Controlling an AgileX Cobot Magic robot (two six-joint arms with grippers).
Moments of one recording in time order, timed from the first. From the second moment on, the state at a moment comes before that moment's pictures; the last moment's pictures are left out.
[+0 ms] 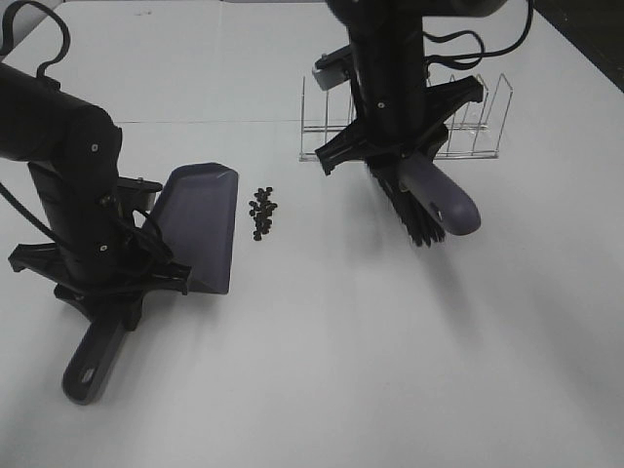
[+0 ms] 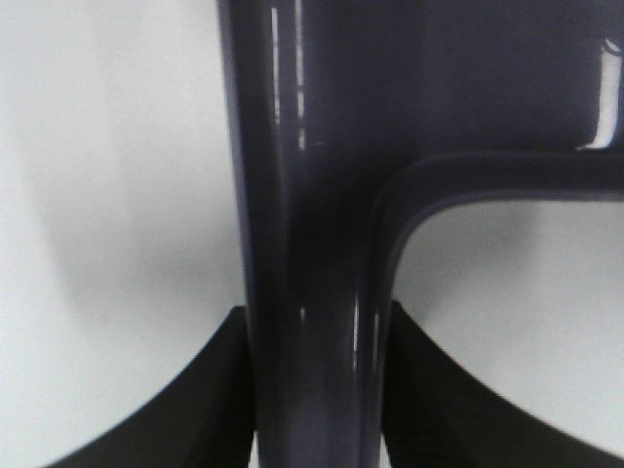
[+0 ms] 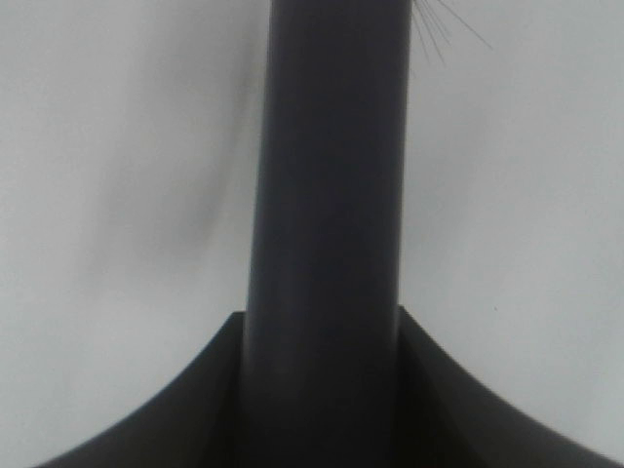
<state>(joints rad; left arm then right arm) -0.43 2.04 -1.13 0.09 0.79 -0.41 0.58 2.21 -1.79 -0.38 1.23 0.38</state>
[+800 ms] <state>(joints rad) -0.43 2.06 -1.14 0.06 0.79 -0.37 0.78 2.53 -2.18 -0.14 1.23 0.28</state>
